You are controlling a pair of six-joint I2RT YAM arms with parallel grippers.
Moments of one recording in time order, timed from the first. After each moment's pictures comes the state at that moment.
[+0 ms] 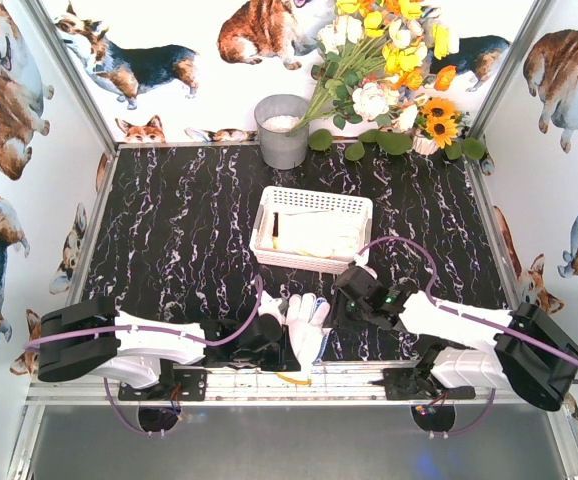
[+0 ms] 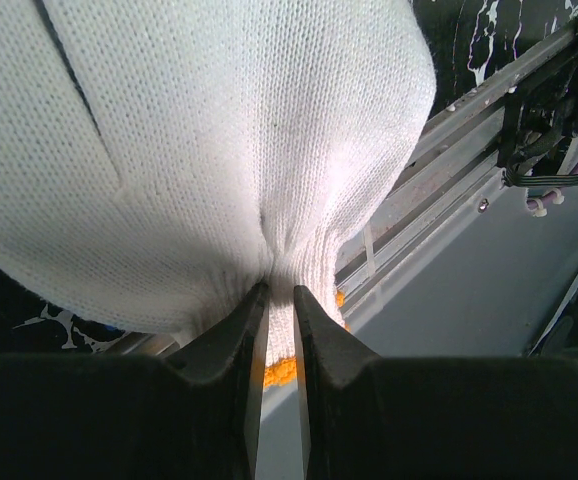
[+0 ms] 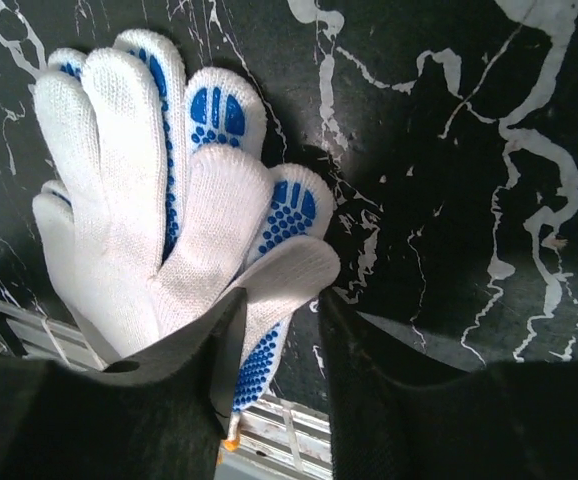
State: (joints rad) left arm -1.31 1.31 0.38 0.15 0.02 -1.22; right arm 0.84 1.17 0.48 -0.34 -0.02 1.04
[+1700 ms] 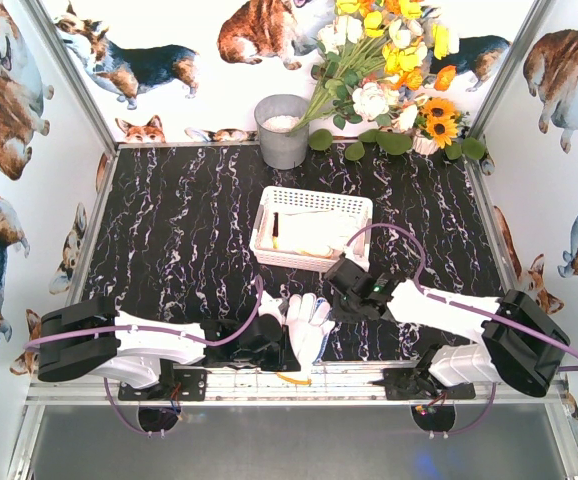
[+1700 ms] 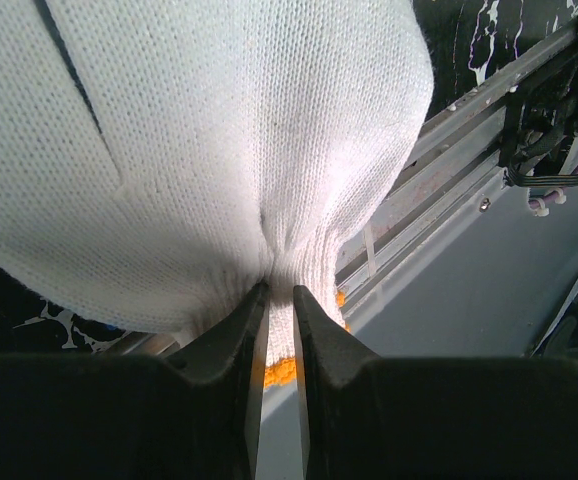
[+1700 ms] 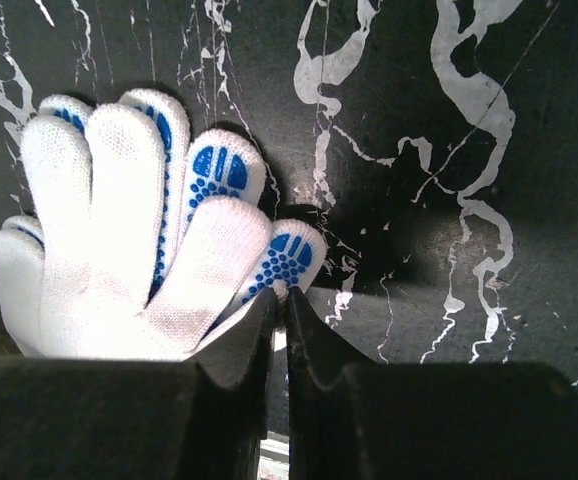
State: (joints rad) left arm -1.31 1.31 0.38 0.14 0.01 -1.22; right arm 0.86 1.28 0.61 -0.43 0.10 0.91
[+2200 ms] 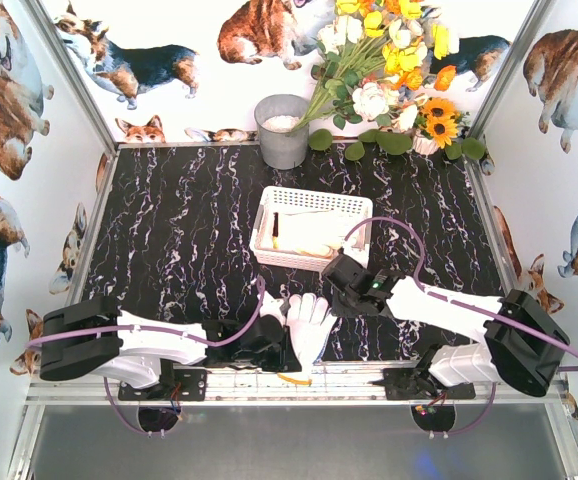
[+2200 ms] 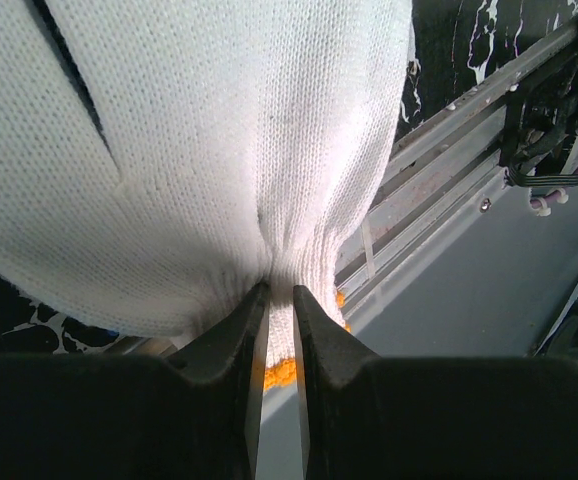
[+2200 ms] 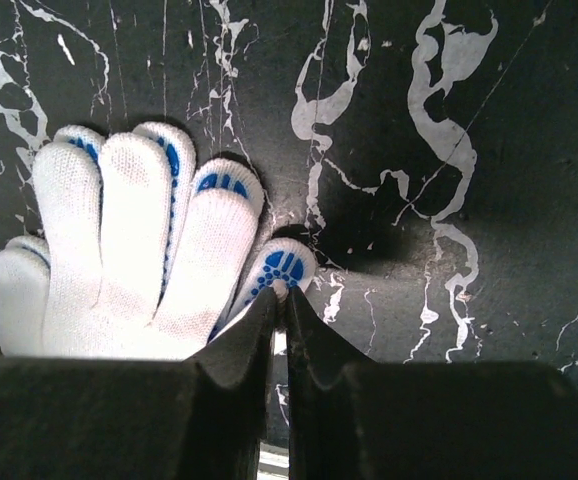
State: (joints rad) left arm -1.32 1.32 0.39 0.15 0.01 -1.22; right arm 0.86 1.28 0.66 -0.48 0.17 0.86
